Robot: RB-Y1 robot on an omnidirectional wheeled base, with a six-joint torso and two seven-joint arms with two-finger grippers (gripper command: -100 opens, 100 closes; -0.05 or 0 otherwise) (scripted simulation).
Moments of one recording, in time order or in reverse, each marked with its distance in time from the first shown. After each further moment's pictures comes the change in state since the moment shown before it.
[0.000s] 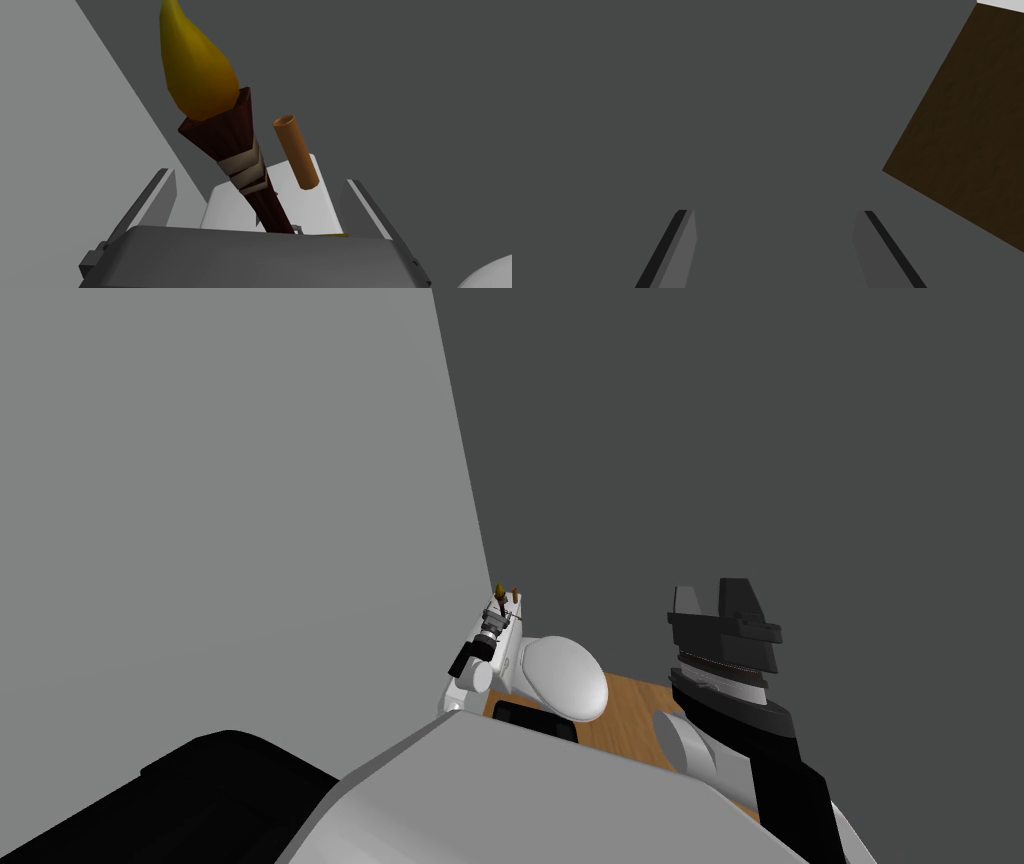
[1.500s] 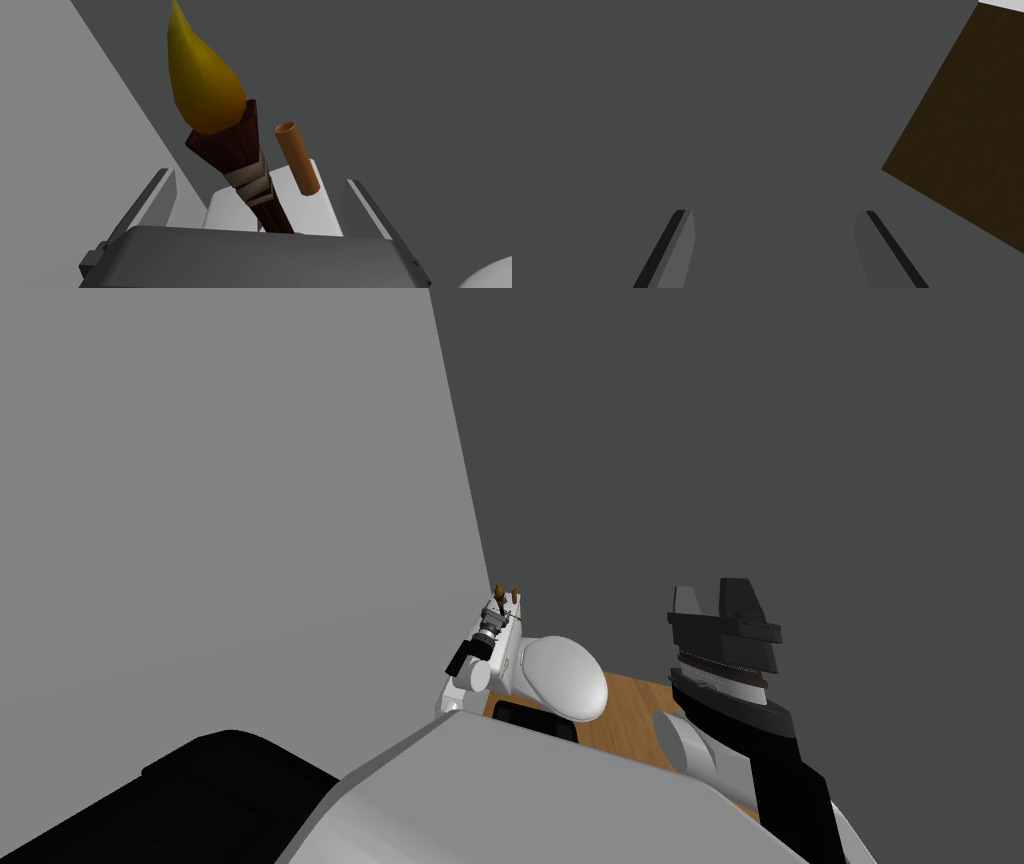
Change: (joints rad) left arm 0.007 -0.004 0.014 -0.043 0.000 0.042 0.004; right arm 0.000 0.000 0.000 0.000 0.000 0.000 0.000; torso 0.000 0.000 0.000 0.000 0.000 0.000
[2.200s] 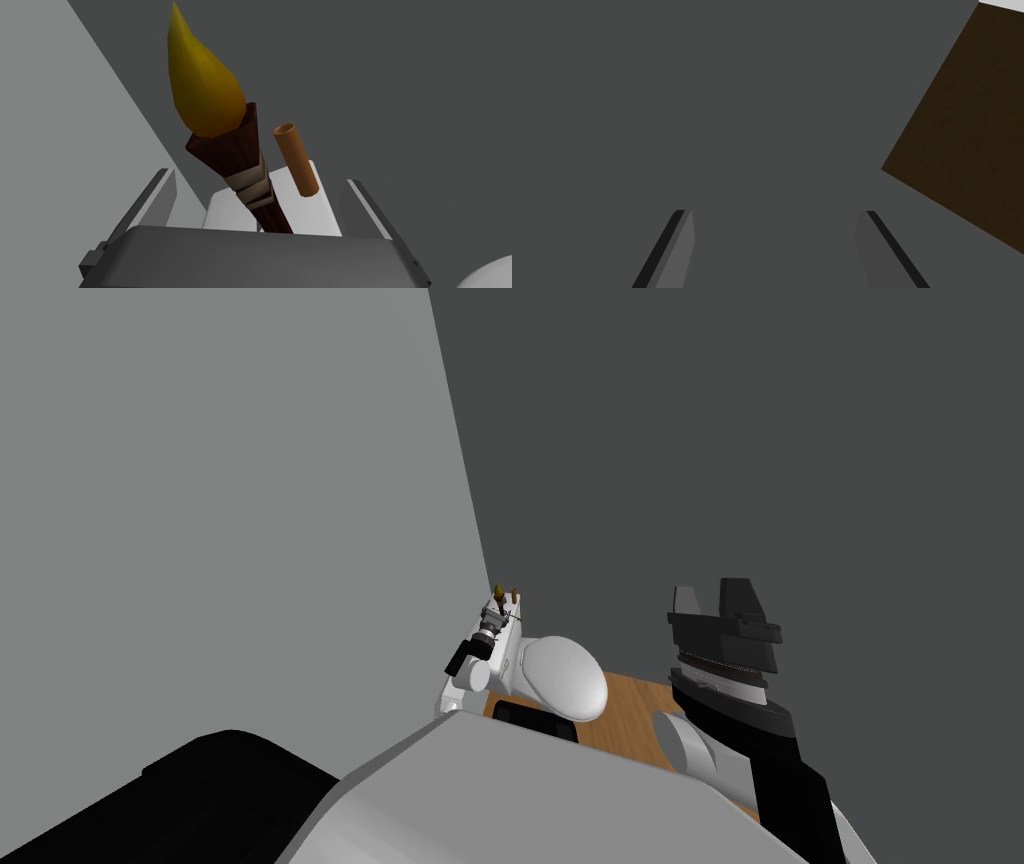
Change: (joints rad) left arm 0.002 -0.002 0.003 -0.012 -0.001 0.015 0.001; right arm 0.000 0.000 0.000 0.000 0.000 0.000 0.000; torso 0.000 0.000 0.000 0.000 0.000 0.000
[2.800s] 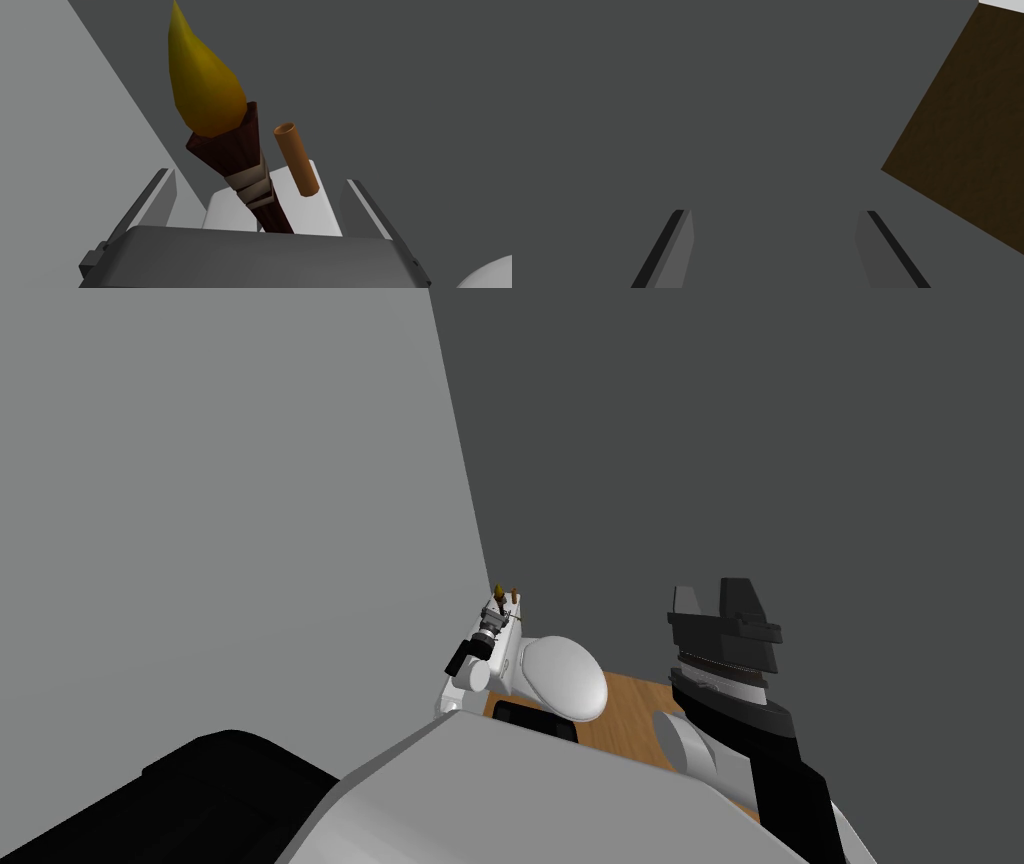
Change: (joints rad) left arm 0.000 0.000 0.000 0.000 0.000 0.000 0.000; right arm 0.000 0.000 0.000 0.000 0.000 0.000 0.000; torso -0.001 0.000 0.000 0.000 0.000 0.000
